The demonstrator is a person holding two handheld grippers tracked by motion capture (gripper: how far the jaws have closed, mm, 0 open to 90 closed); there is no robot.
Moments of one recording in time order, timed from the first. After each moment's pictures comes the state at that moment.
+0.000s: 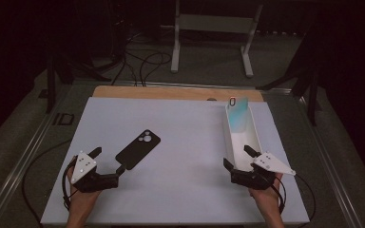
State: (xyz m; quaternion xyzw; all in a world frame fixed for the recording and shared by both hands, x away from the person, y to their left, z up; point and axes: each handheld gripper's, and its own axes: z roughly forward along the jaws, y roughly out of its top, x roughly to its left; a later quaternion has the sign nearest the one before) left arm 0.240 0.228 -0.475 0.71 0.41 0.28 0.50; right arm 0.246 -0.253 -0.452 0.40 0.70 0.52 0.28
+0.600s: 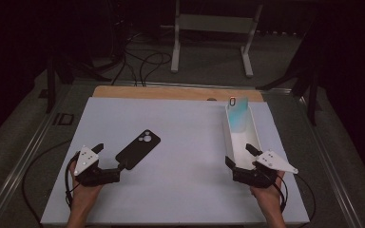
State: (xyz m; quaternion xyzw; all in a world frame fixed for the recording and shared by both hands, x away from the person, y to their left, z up) left arm 0.258 0.227 -0.475 0.72 0.42 0.27 0.49; right arm 0.249 -0.257 -0.449 0.40 0.70 0.52 0.28
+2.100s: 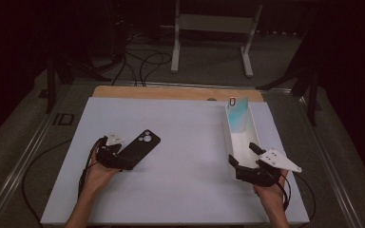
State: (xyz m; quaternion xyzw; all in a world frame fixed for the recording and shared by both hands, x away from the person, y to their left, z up) left arm 0.331 0.199 -0.506 0.81 0.44 0.15 0.35; right arm 0.252 -0.265 -0.446 0.41 0.70 0.52 0.28
